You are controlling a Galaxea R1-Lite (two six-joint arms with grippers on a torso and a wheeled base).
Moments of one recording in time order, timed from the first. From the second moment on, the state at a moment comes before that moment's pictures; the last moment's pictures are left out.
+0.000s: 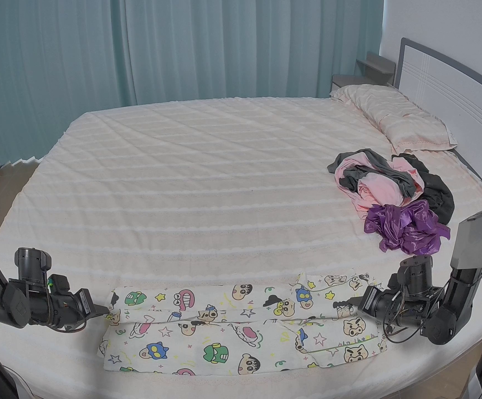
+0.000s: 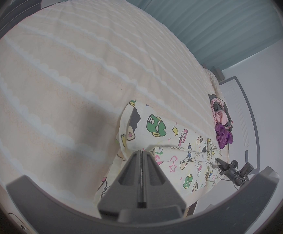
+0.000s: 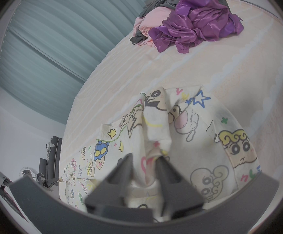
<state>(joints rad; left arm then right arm) 0.17 1.89 -0.32 -0.65 -0.47 -0.43 0.30 2.19 -0.29 -1.22 0.10 0.77</state>
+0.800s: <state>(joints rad) 0.17 1.91 -0.59 -0.68 -0.47 -0.68 0.28 2.14 -0.43 -1.20 0.07 0.76</state>
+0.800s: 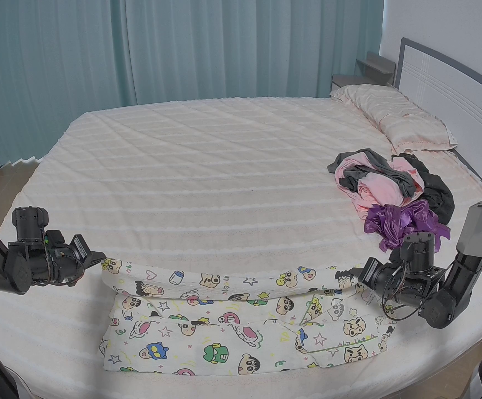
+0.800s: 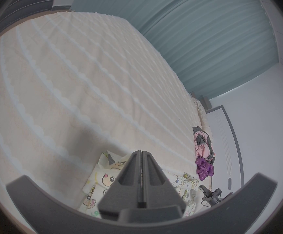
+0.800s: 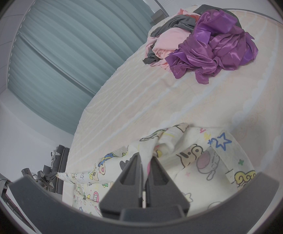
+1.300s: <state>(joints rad) 0.17 1.98 -0.40 -0.86 -0.47 -0.61 0.31 2.15 -0.32 -1.21 0.07 0.75</state>
